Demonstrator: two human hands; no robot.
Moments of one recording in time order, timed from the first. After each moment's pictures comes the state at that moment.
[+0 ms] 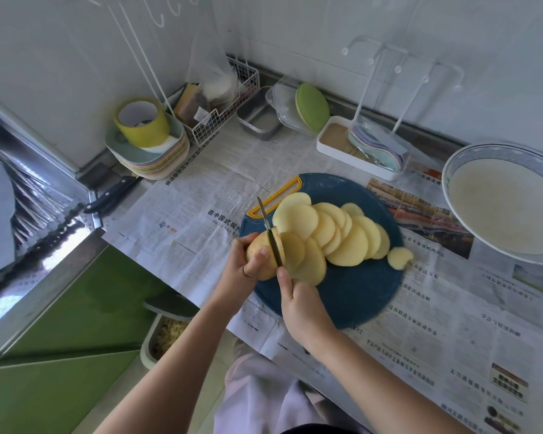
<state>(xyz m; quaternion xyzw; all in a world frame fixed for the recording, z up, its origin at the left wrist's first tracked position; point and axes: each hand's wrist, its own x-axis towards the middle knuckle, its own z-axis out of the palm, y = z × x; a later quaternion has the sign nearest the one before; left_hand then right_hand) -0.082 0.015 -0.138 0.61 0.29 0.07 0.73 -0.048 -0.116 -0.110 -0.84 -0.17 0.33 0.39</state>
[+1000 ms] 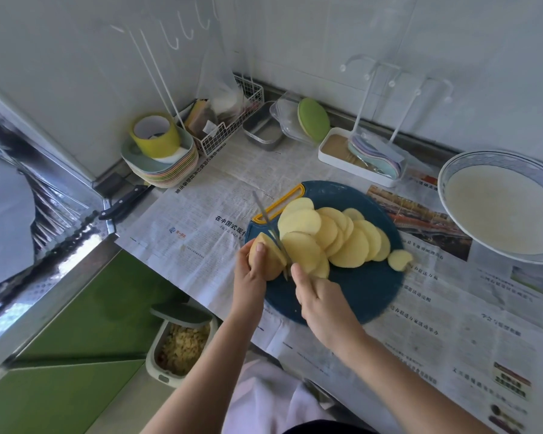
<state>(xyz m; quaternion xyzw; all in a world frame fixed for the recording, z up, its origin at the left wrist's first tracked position) -0.082 -0.014 -0.133 0.55 0.40 0.18 0.71 -0.045 -0.142 -0.073 -0.80 -0.20 0.32 0.46</state>
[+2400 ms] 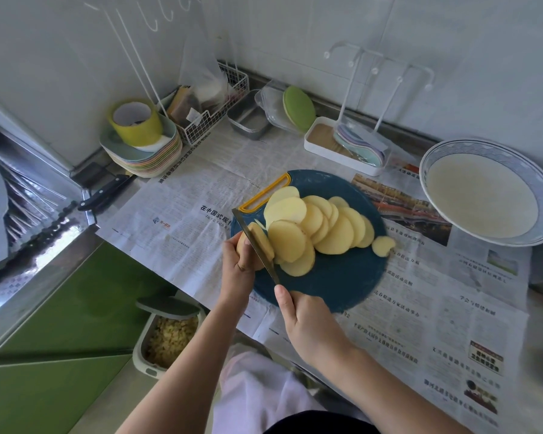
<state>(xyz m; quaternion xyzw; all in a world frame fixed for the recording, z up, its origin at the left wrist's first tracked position) -0.085 -0.019 -0.128 0.63 0.36 0.16 0.67 -0.073 -0.162 -0.092 -0.86 -0.28 0.26 0.34</state>
